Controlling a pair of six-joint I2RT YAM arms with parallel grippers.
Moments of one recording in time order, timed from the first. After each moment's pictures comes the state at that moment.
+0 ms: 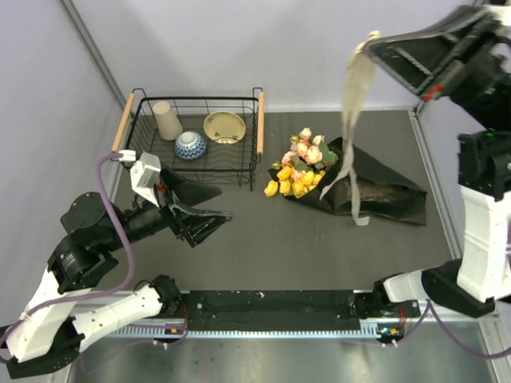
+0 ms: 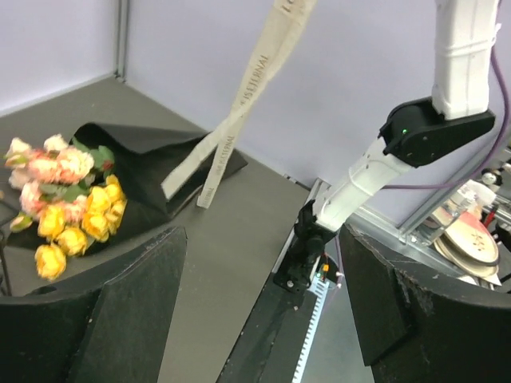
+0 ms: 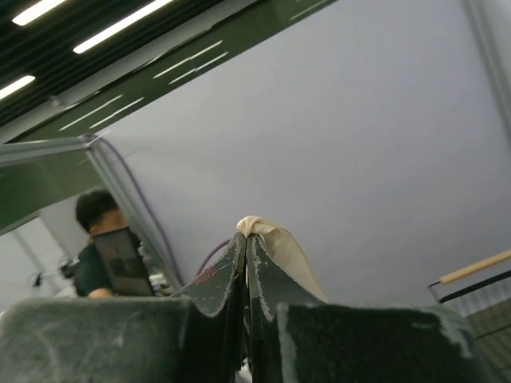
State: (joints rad) left arm -0.87 0.67 1.28 -0.47 0.28 -0.39; right arm 0.25 1.35 2.28 -0.08 -0.77 1.21
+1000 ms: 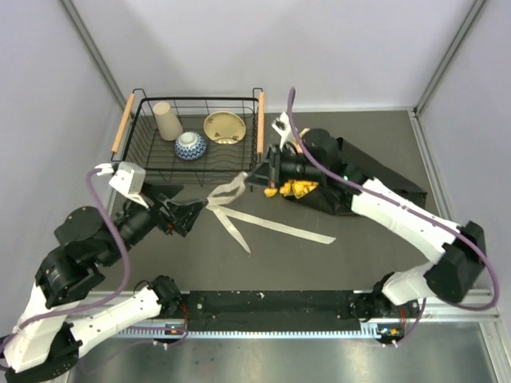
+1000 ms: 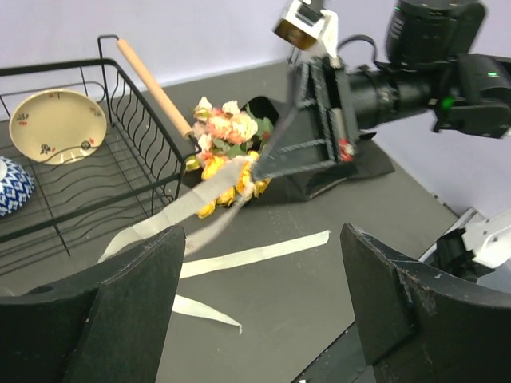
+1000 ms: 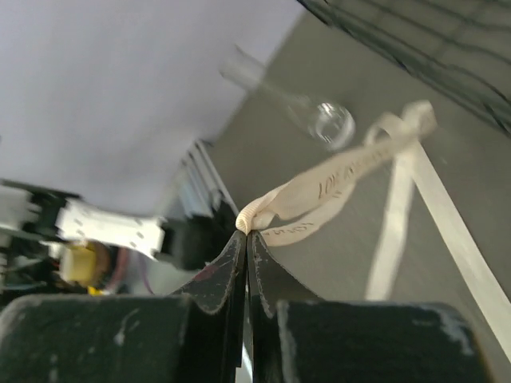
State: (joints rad) left arm -0.87 0.56 1.26 -0.70 -0.18 -0.28; right arm 0.79 1.44 1.32 -0.09 -0.46 0.71
